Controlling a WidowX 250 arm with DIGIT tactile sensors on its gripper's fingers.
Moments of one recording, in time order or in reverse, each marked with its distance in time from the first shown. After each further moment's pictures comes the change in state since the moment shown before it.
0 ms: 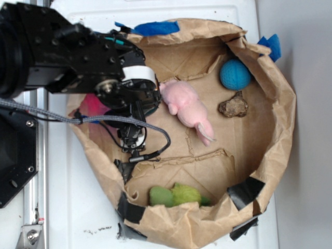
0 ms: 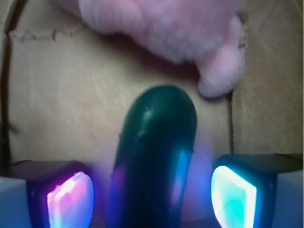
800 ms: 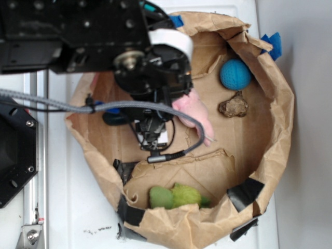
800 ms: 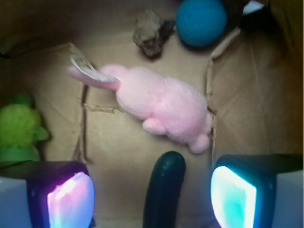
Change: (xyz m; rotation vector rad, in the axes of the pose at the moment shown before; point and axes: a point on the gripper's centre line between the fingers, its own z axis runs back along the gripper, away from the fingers) arm 0.033 -0.012 0.064 -0.014 -0.028 -0.044
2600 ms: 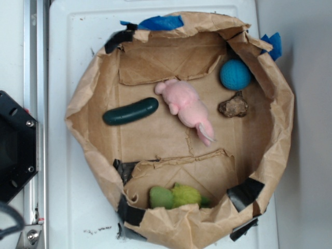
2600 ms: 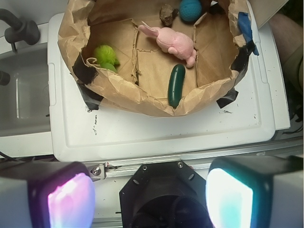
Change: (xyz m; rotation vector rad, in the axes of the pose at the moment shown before) arm -0.102 -0.047 0.159 0.017 0.041 -0.008
